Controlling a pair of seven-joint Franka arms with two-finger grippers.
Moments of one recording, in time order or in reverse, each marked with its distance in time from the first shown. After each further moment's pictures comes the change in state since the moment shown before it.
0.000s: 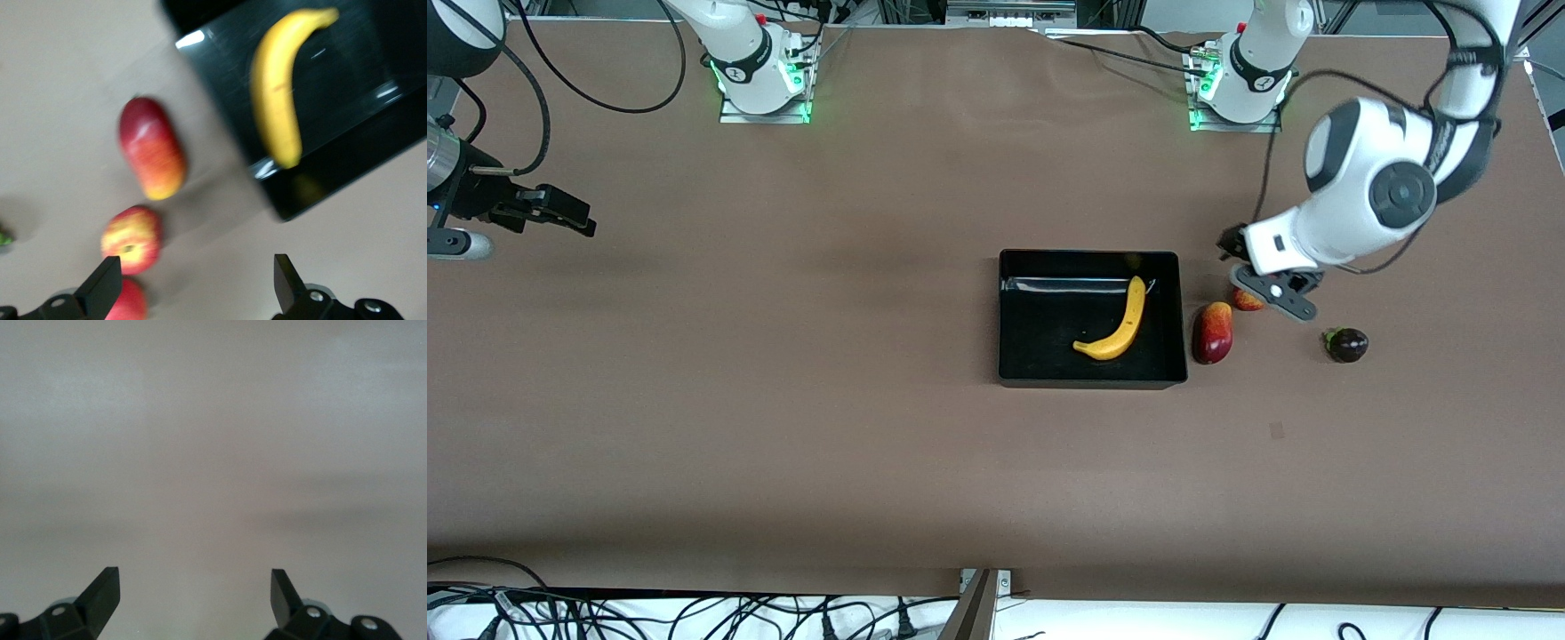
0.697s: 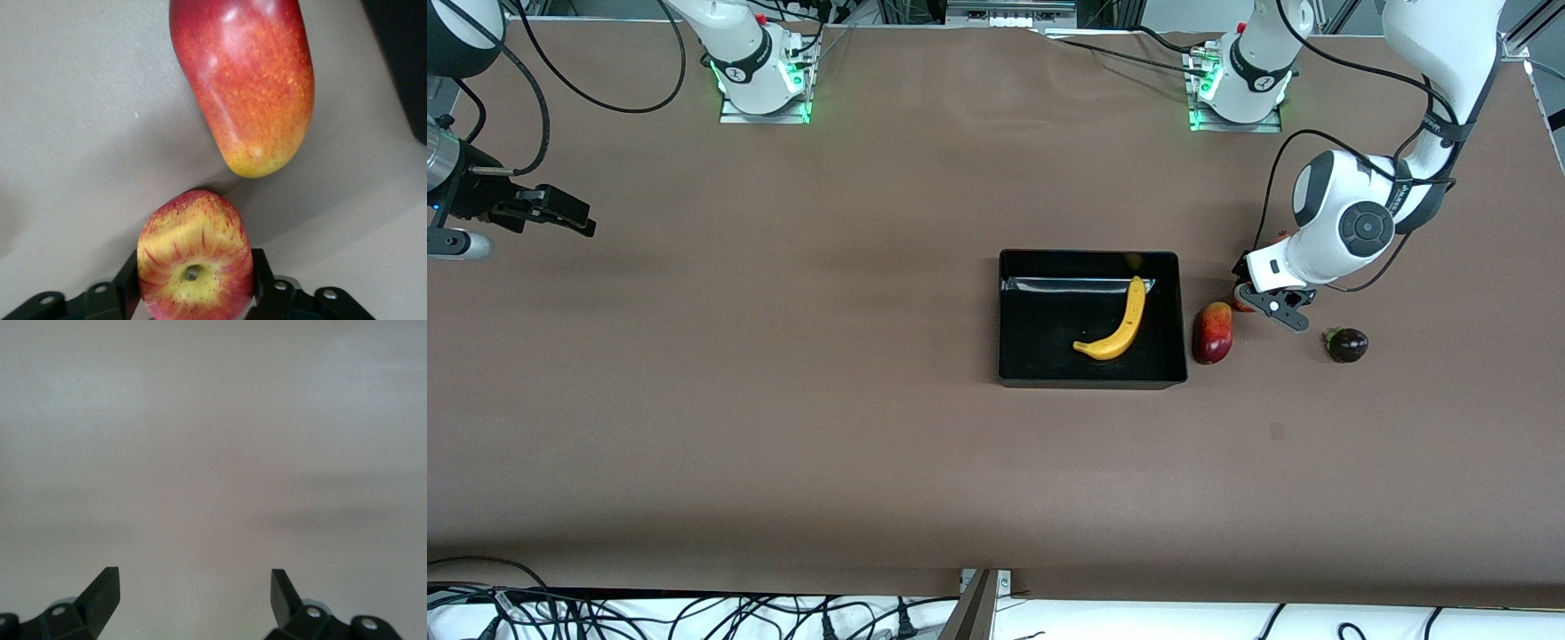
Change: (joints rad) left arm 0.142 0.193 0.061 -0.259 0.199 0.434 0.113; right arm 0.000 0.000 -0.001 0.000 0.000 0.000 0.000
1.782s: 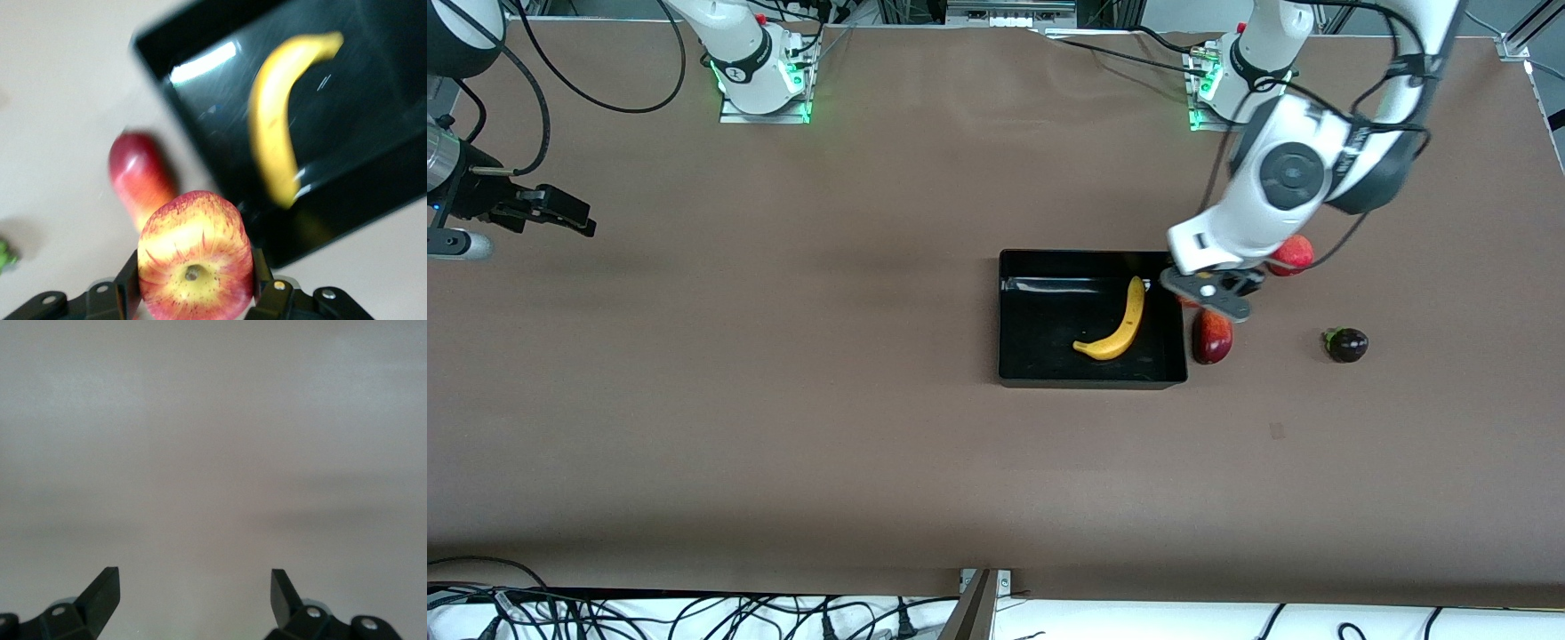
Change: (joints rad) left arm -0.183 -0.153 -0.057 0.207 -0.036 -0.341 -0.215; right arm 0.000 0.000 0.000 -0.001 0.000 0.000 0.000
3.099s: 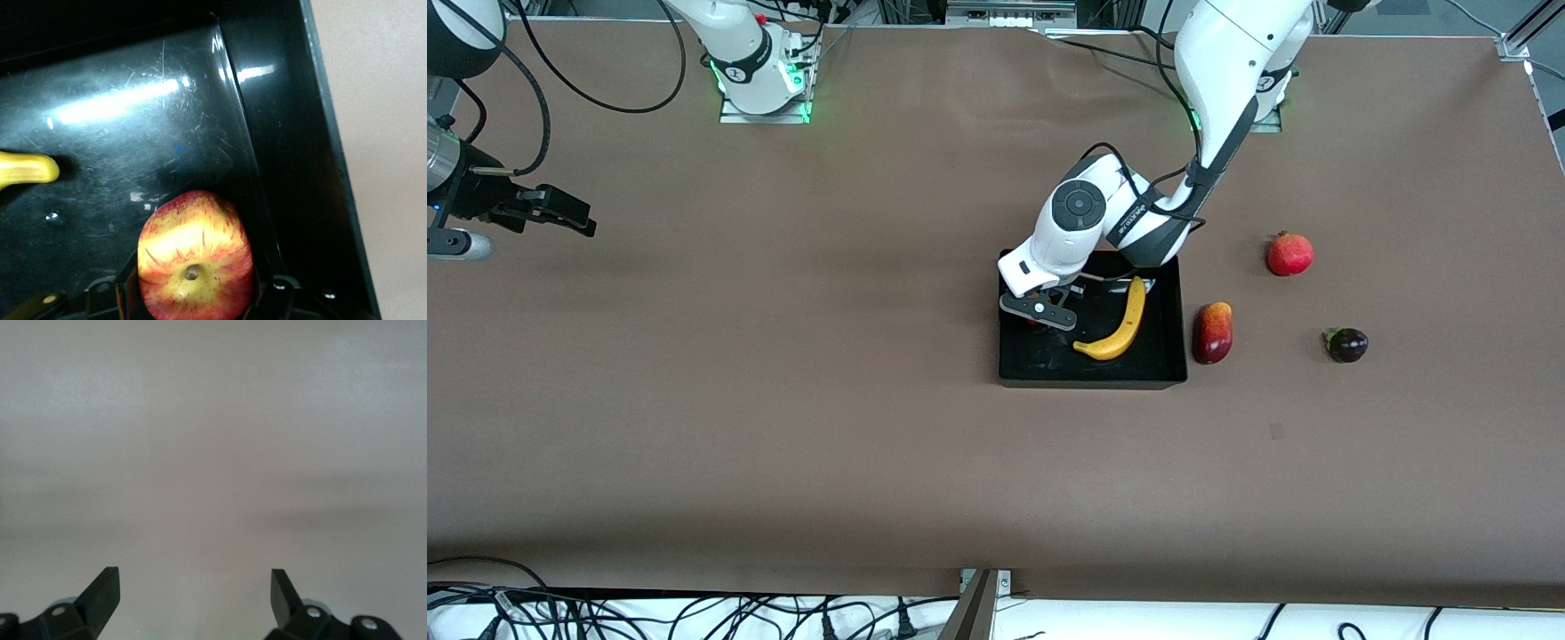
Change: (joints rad) left arm -0.474 0.504 0.057 0.341 0.000 0.356 -0.639; right arm 0.000 0.000 0.000 -0.001 0.000 0.000 0.000
